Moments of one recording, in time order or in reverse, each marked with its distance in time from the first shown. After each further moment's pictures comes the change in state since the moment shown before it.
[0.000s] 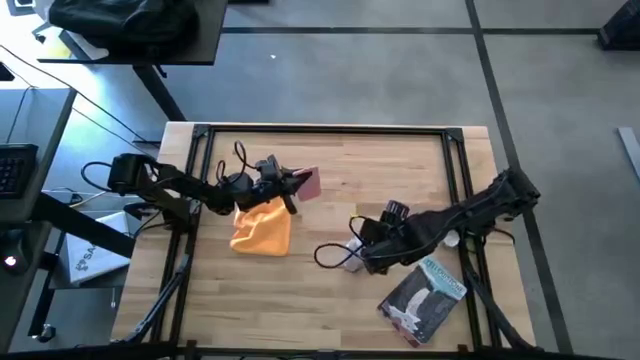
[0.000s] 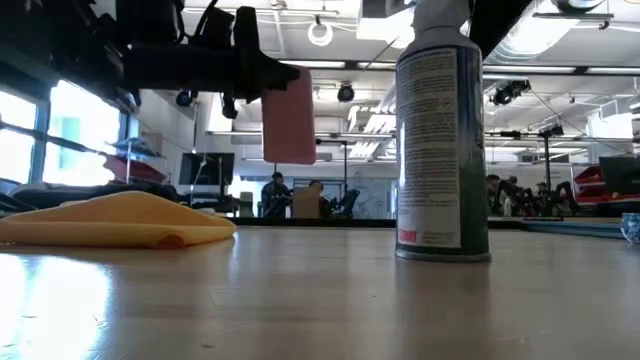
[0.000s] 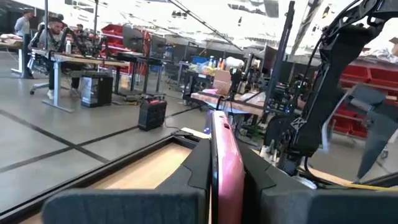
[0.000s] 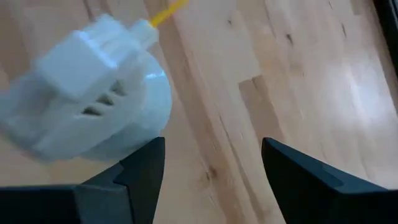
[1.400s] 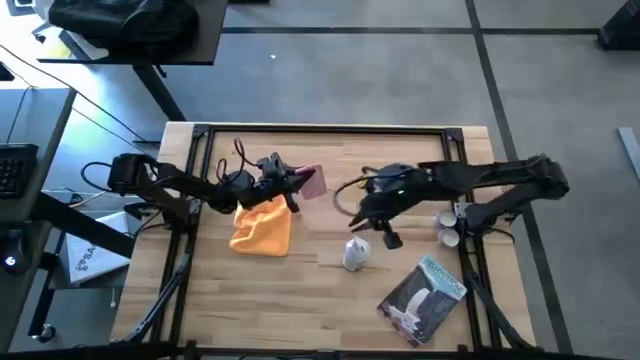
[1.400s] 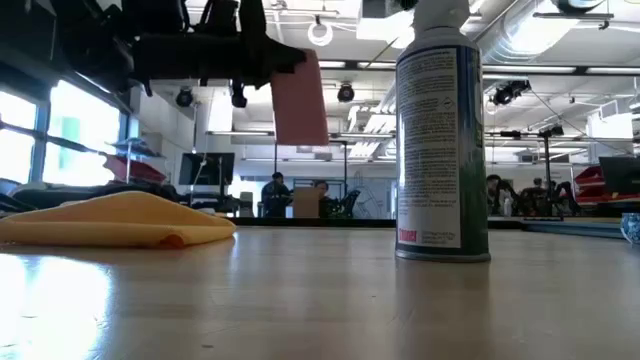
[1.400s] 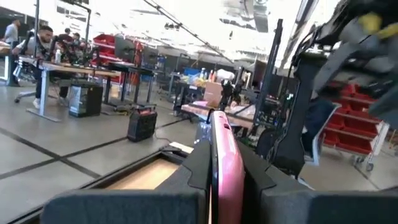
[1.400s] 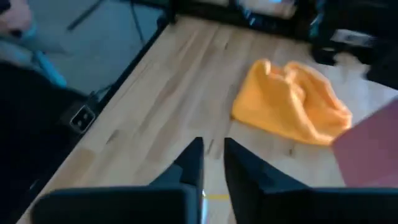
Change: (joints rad) left arm -0.001 0.000 0.066 0.010 0.033 -0.008; right arm -0.350 -0.388 -0.396 0.893 -0.698 -0.863
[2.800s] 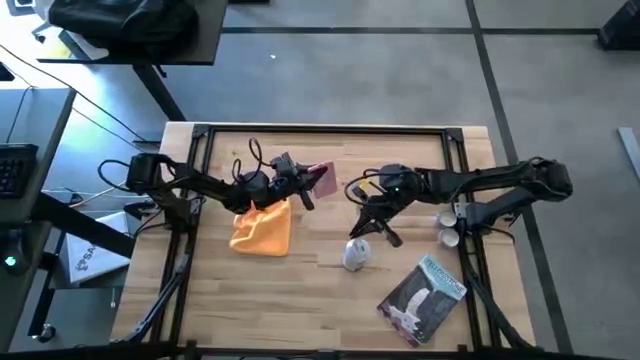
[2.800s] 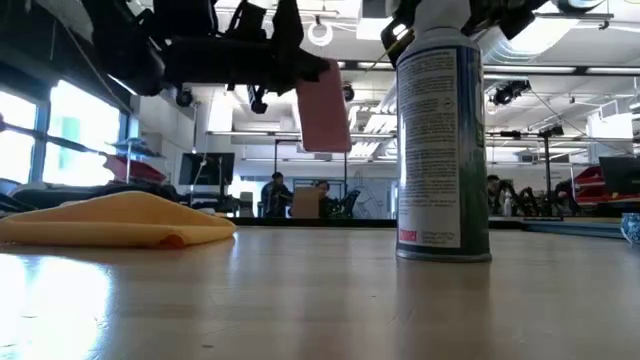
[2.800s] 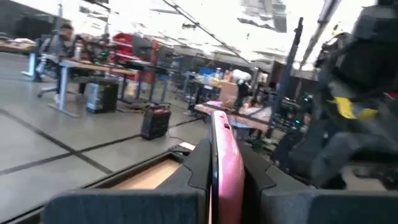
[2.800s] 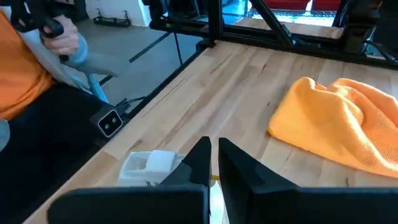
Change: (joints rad) left arm -0.001 0.159 0.138 0.021 -0.095 -0.016; right arm -0.104 0.040 -0.285 0.367 -0.324 -0.007
